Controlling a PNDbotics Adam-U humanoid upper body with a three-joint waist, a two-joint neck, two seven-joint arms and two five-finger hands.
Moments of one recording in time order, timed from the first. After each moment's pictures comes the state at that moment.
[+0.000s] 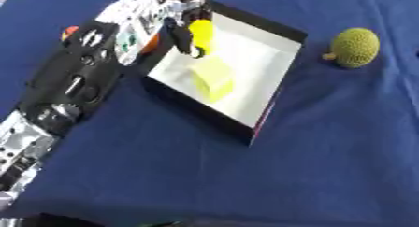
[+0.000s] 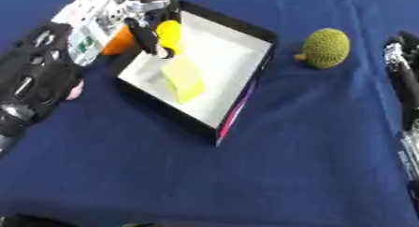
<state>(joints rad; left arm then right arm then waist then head) -1.08 0.37 -0.41 -1.08 -0.86 0.09 -0.56 -0.37 -0.43 0.08 -1.65 -0.13 0.09 -0.34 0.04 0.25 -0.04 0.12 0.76</state>
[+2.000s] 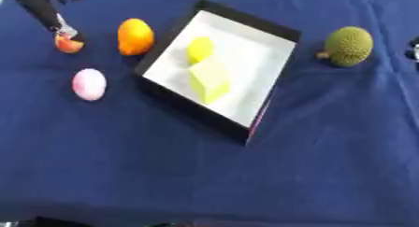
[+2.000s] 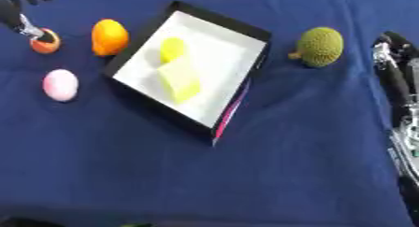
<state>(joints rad) -0.99 0.77 -0.20 -0.99 -0.70 0.11 -0.75 -0.36 -0.44 0.08 -1.65 -0.13 0.09 -0.34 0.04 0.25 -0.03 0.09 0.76</state>
